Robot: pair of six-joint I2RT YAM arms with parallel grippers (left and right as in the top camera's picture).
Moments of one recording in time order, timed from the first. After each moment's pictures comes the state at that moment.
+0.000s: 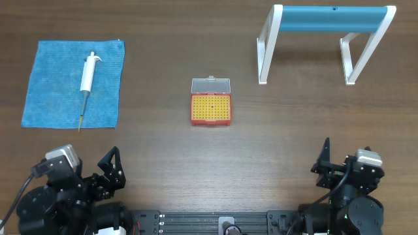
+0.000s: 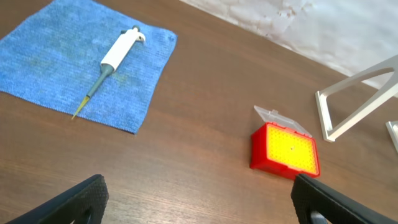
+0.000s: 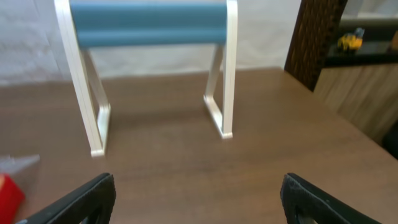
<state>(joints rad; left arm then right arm) 0.22 0.29 0.91 -1.16 0.19 -0.29 0.03 0.01 0.56 -0.79 0.27 0.00</state>
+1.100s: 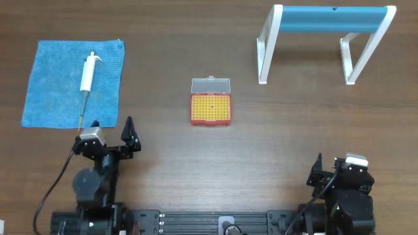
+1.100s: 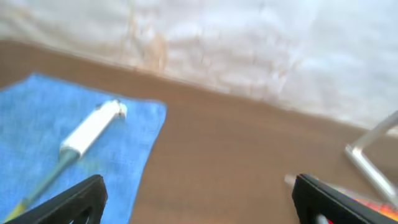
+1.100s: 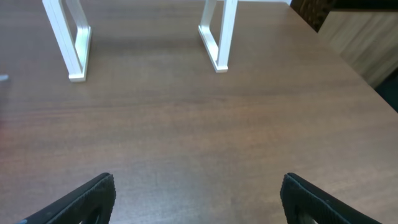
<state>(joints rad) 0.09 0.05 0.01 -0.06 0.06 -0.26 0.03 0.01 0.55 -1.03 0.29 0.00</state>
